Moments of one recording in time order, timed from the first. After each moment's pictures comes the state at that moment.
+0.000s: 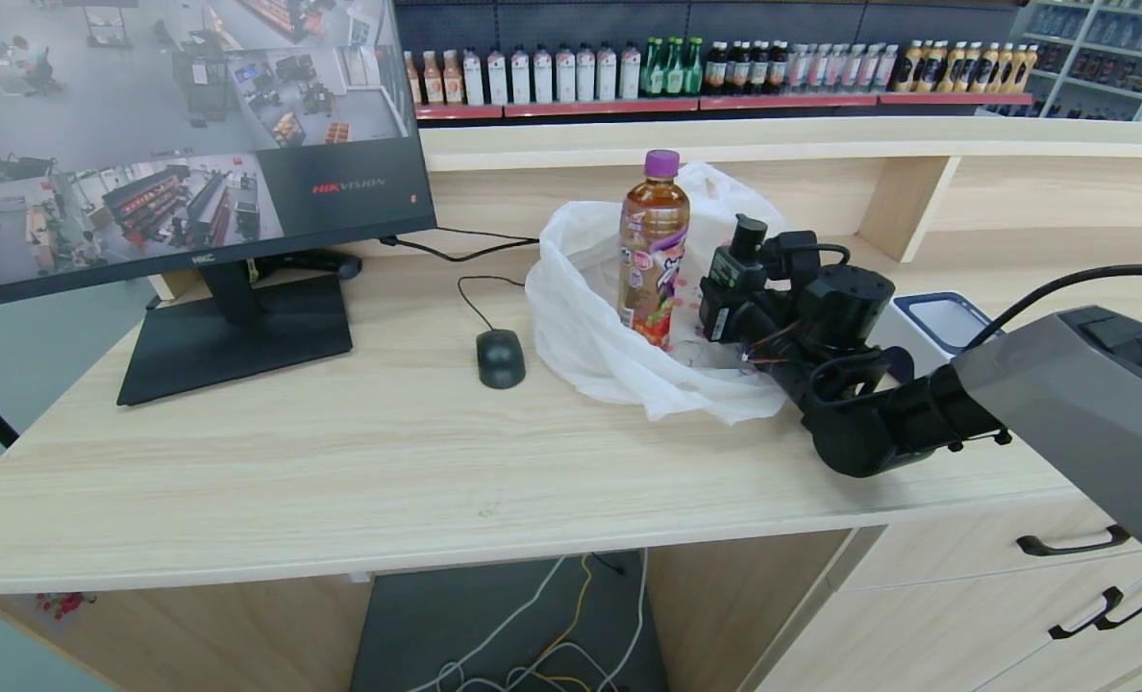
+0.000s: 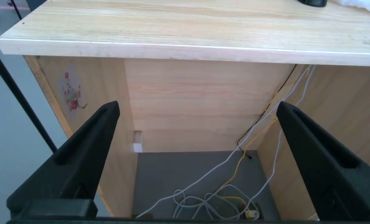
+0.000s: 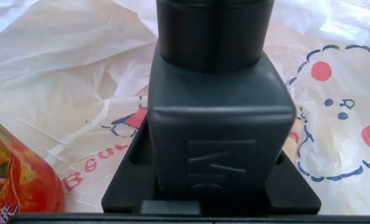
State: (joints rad) left arm 0.00 0.00 0.00 0.00 0.00 0.00; right arm 0.32 2.29 -1.37 -1.10 -0.09 -0.02
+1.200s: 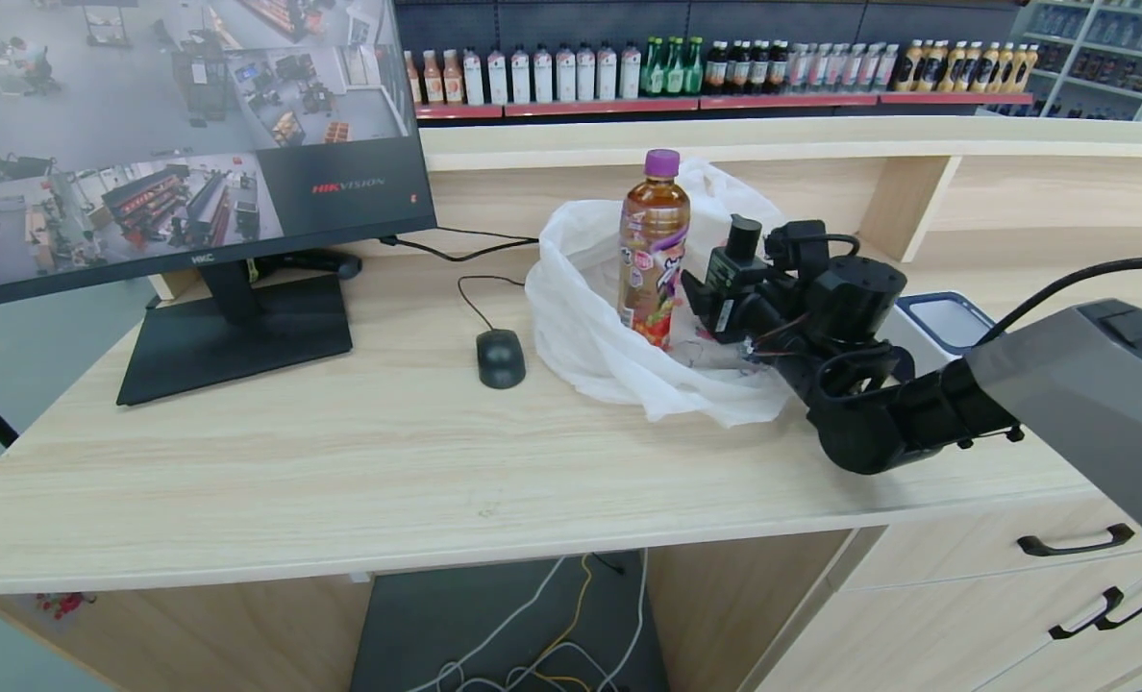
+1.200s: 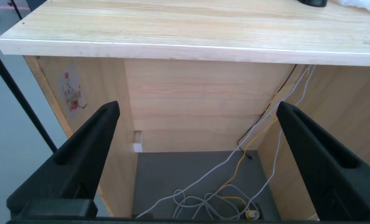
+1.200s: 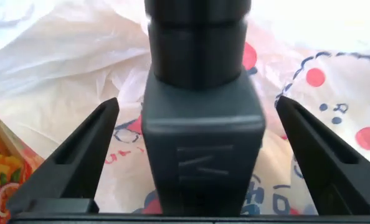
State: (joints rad) left arm 0.00 0.00 0.00 0.00 0.00 0.00; right arm 0.33 2.25 -1.35 -1.13 -0.10 -0.03
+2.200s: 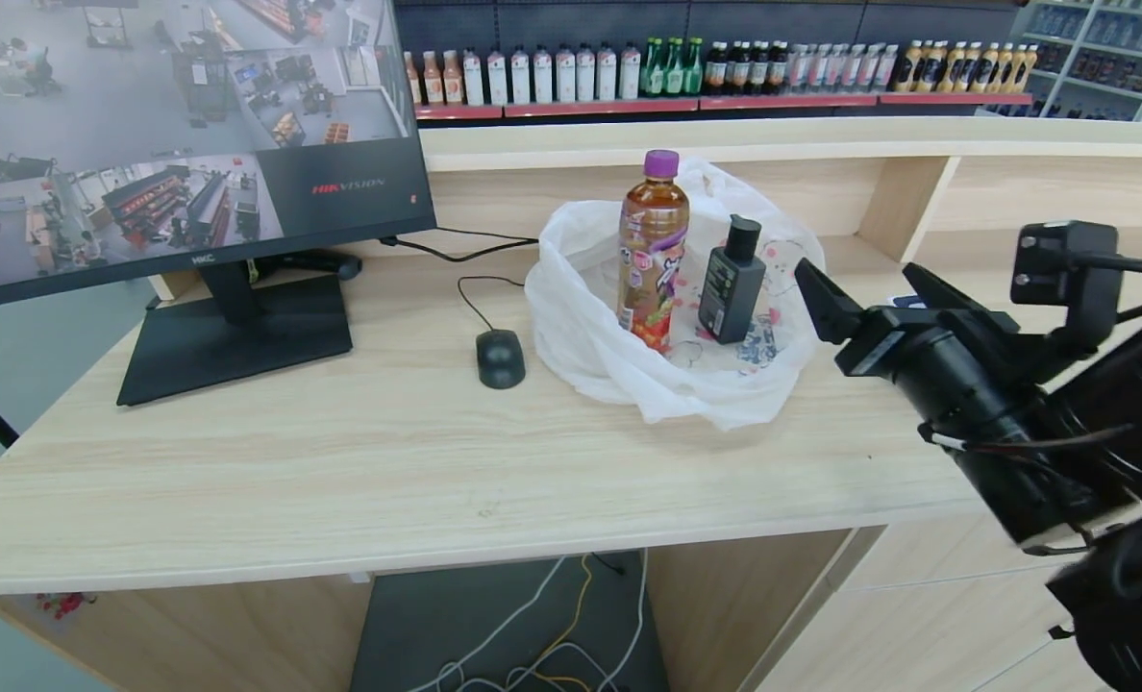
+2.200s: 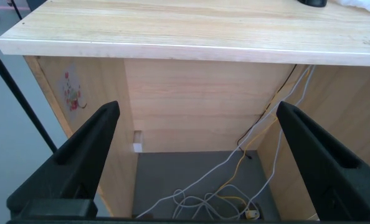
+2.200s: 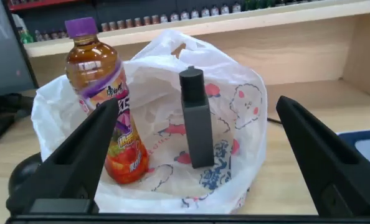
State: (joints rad) left arm 0.00 0.00 0.00 0.00 0.00 0.01; right arm 0.47 1.71 -0.52 -1.56 -0.29 0.01
